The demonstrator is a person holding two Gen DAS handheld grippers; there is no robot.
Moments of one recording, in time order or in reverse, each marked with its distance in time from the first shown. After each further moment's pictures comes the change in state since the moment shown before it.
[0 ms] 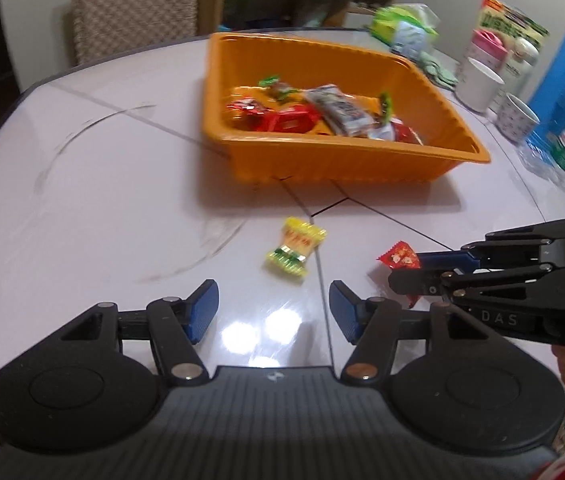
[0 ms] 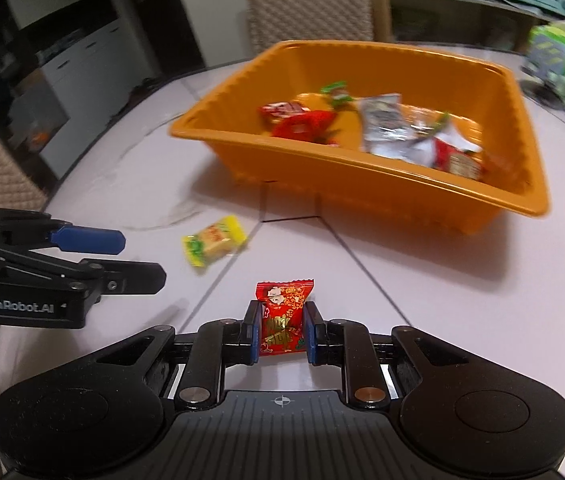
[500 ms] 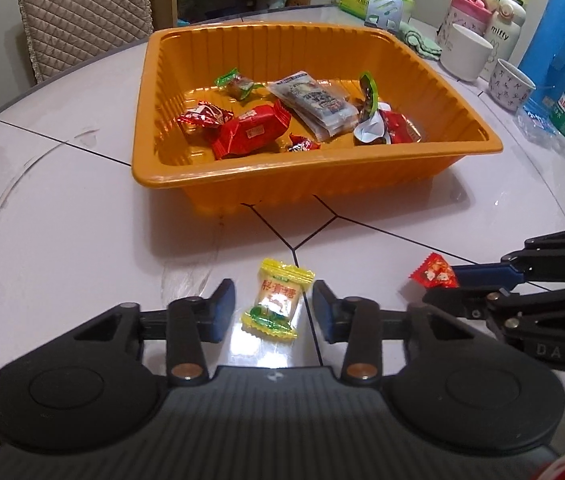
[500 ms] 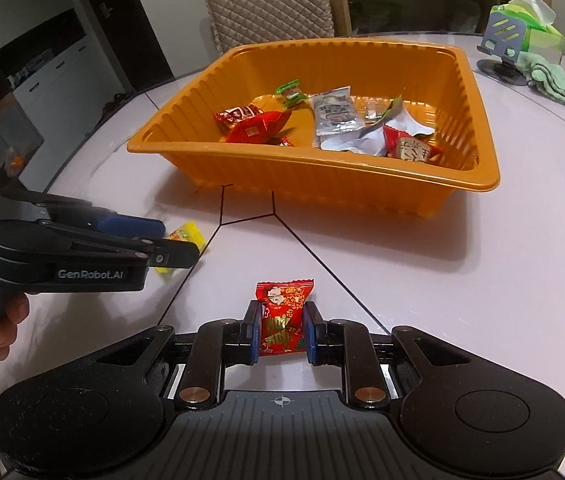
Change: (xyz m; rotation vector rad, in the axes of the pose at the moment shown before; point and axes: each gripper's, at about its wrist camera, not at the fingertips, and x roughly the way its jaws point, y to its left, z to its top) left arm 0.050 -0.014 0.031 0.119 0.044 -0.021; right arm -0.014 -0.016 -0.004 0.082 -0.009 -0.042
